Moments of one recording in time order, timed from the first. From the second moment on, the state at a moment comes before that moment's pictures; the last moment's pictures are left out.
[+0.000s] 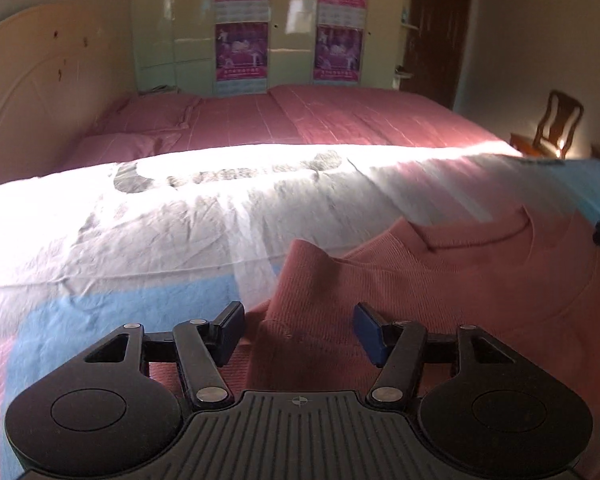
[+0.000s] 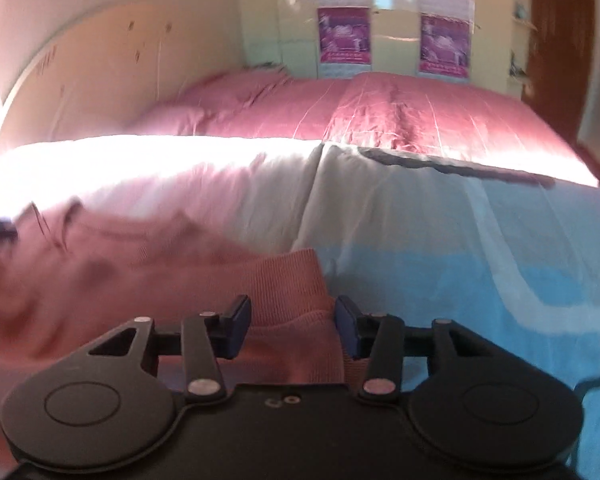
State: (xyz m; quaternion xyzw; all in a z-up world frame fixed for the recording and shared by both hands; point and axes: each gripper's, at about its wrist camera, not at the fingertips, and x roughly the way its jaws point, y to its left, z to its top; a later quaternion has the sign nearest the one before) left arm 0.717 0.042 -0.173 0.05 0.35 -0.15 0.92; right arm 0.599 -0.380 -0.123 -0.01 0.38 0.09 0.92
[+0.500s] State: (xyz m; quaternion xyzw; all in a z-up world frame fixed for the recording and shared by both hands) left arm 0.716 0.063 -0.160 -0.04 0.32 -0.08 0.94; right arm 0.595 -0.394 -0.107 0.05 0.30 0.07 0.95
